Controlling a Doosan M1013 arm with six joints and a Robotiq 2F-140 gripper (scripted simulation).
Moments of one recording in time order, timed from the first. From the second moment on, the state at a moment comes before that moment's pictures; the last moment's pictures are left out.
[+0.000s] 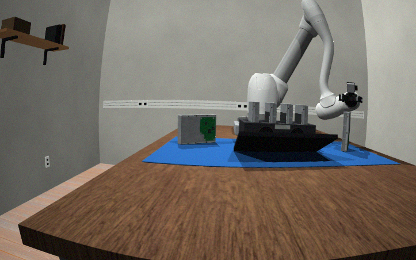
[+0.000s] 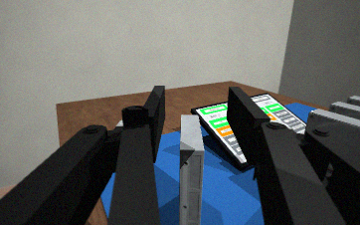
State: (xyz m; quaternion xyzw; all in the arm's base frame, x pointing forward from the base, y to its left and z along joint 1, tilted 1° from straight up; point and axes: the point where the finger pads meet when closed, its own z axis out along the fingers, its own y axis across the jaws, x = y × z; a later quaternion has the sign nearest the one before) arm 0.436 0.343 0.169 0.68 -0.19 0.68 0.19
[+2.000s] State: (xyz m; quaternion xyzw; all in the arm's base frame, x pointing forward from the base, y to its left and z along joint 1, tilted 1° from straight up) arm 0.436 0.343 0.191 0.80 -0.23 0.53 0.15
